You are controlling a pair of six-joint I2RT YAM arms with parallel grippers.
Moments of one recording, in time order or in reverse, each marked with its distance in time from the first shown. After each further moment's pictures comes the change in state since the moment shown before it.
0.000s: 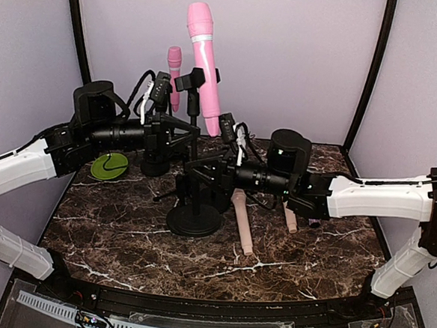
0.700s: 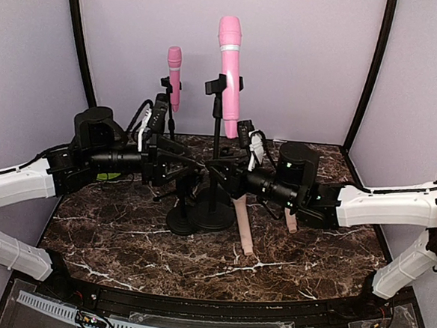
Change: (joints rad) left arm -0.007 -0.070 -0.199 0.081 -0.003 0.034; right arm 0.010 -0.077 -0.127 0.006 0.322 -0.012
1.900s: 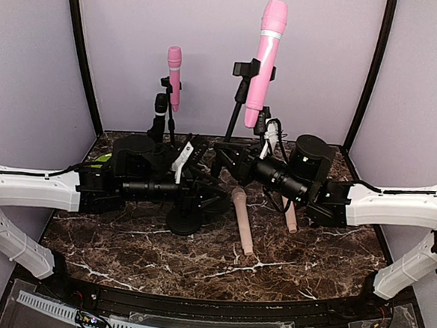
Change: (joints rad) left arm -0.241 0.188 -0.019 0.063 -0.337 0.041; right arm -0.010 -0.061 -0.005 0.076 0.047 0.023
